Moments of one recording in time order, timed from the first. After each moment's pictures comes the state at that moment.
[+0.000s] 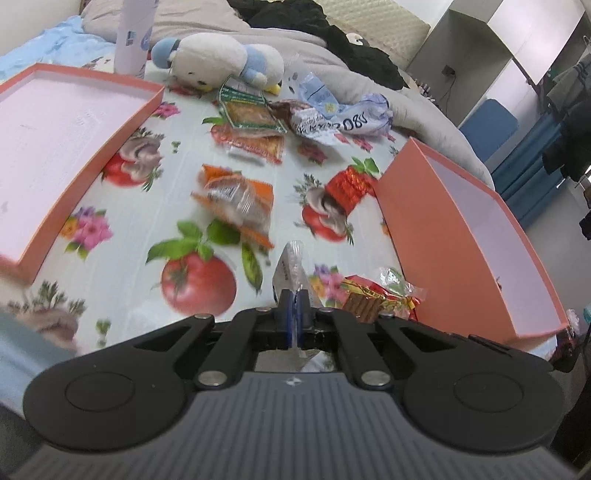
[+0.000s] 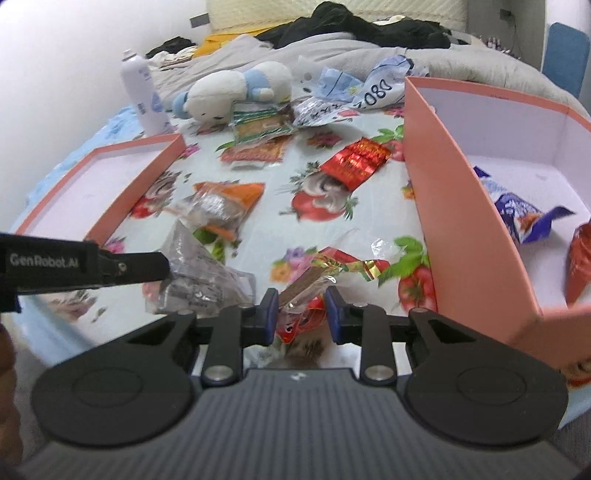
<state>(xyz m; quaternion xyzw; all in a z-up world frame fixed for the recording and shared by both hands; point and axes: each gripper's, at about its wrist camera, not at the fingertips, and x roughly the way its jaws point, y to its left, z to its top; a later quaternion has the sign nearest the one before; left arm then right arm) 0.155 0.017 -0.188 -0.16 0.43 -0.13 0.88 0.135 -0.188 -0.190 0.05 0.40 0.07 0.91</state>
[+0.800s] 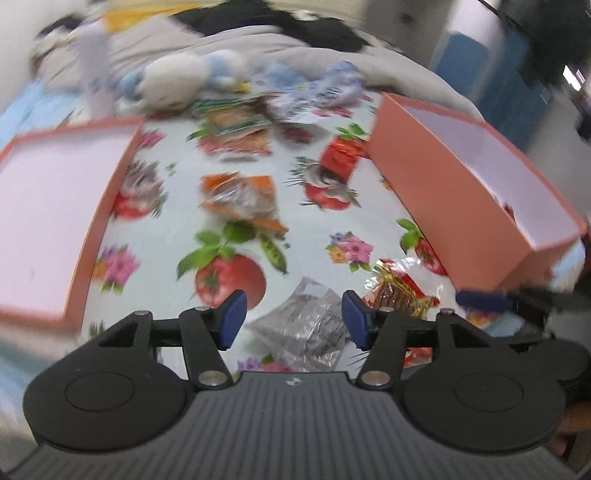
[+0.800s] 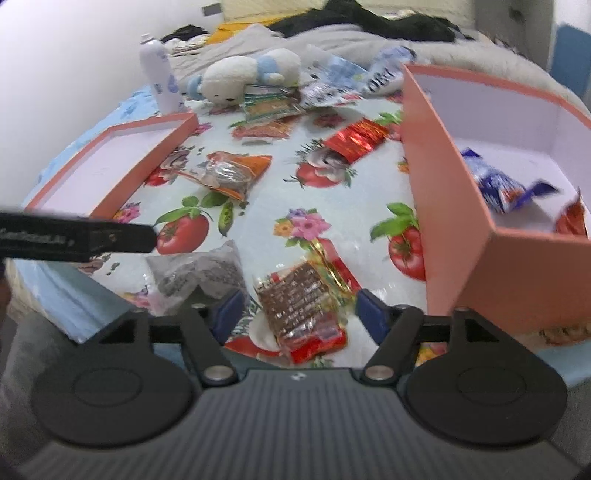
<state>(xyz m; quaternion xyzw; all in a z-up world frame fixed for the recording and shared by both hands) 0.146 0.014 -0.177 0.01 0.43 -0.18 0.88 0.107 -0.193 -0.195 0.01 0.40 0.09 0.91</state>
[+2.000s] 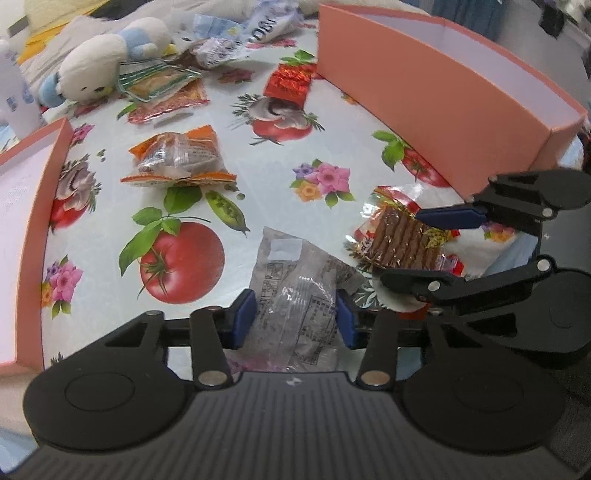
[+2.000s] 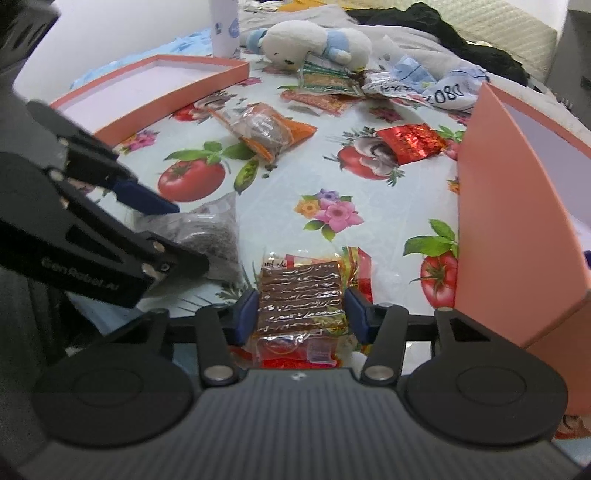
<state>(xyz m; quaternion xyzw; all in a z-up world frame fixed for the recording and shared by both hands) 0.160 -0.025 -0.234 0.11 0.47 -0.23 0.84 0.125 -0.178 -0.225 -0.10 0.40 0.15 0.90</state>
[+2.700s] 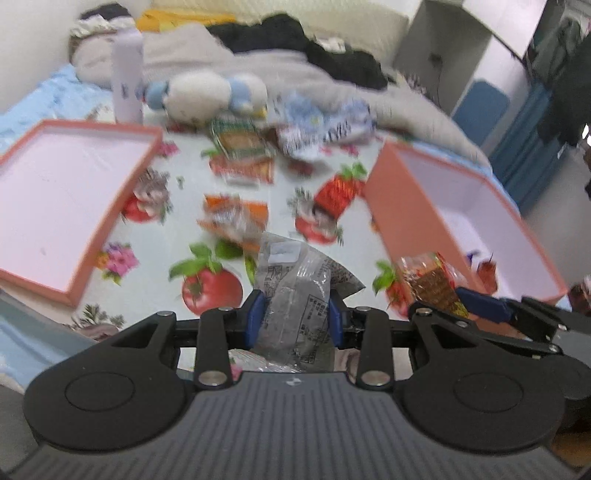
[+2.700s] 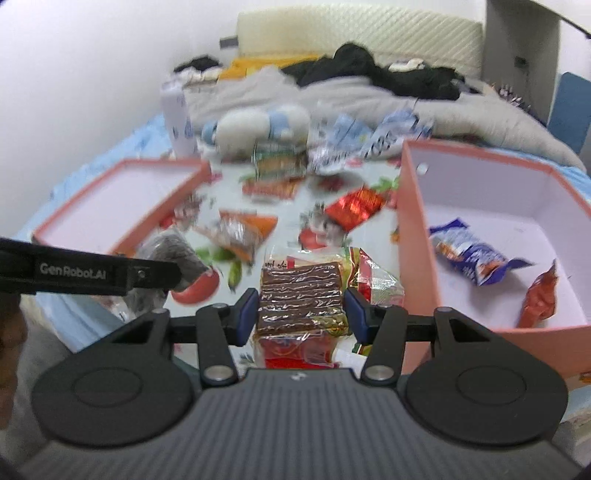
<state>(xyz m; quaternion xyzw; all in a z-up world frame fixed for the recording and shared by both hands) 0.117 0.003 -0.128 -0.08 0.40 -0.12 0.90 0.091 -0.199 -0.123 0.01 0.33 0.08 0.94</state>
